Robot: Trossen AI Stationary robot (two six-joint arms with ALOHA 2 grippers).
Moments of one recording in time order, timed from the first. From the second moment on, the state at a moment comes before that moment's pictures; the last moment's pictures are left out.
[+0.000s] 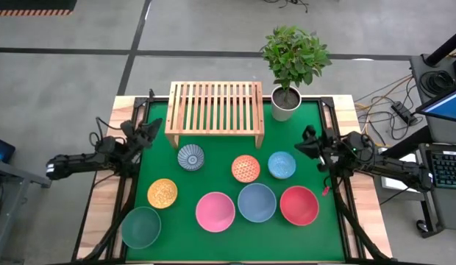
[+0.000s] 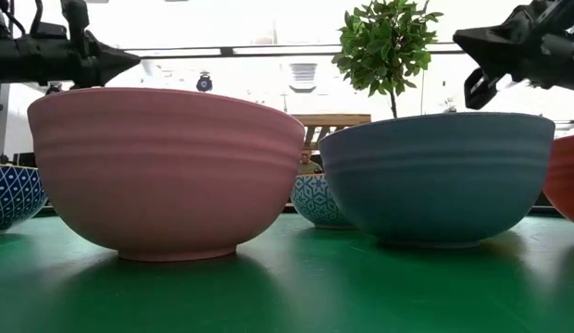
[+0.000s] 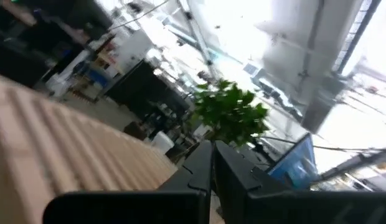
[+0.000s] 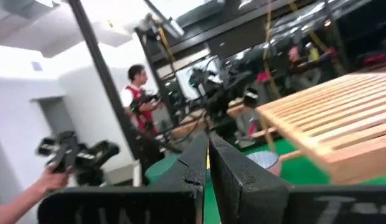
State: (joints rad) left arm 0.11 0.03 0.02 0.44 -0.57 -0.53; right arm -0.36 0.21 0.01 0.48 -0.40 0.48
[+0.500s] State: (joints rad) left arm 0.10 0.48 0.58 -0.26 -0.23 -0.61; right arm -0.36 0.54 0.17 0.47 -0.34 0.32
